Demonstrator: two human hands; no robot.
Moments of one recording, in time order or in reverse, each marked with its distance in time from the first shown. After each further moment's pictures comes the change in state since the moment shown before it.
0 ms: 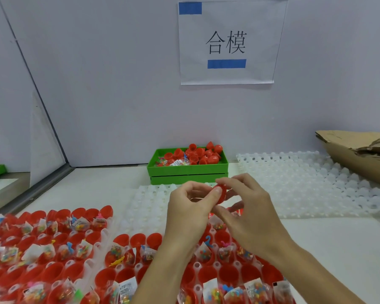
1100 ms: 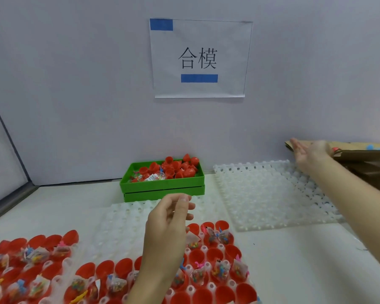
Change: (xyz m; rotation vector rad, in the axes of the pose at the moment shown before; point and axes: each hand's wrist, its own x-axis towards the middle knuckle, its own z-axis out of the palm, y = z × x) left_hand -0.004 0.005 0.013 0.019 0.004 0.070; right_hand 0.141 0.146 -0.168 1.050 0.947 0.834
